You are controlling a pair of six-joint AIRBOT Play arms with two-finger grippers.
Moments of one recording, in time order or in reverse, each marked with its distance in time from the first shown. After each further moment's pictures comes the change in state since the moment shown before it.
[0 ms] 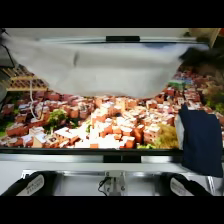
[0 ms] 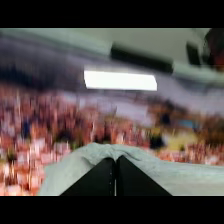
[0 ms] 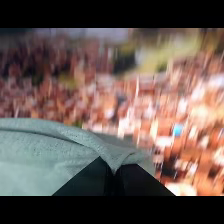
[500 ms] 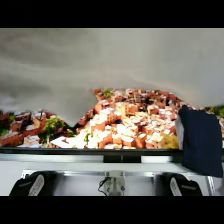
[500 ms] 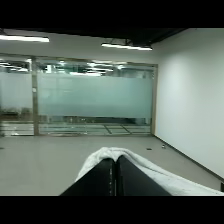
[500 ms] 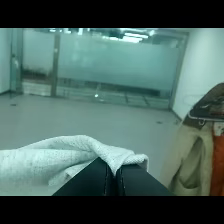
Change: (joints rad) left arm 0.001 0.367 0.363 0.172 0.045 -0.170; right arm -0.016 0.564 0.220 -0.326 -0.157 0.003
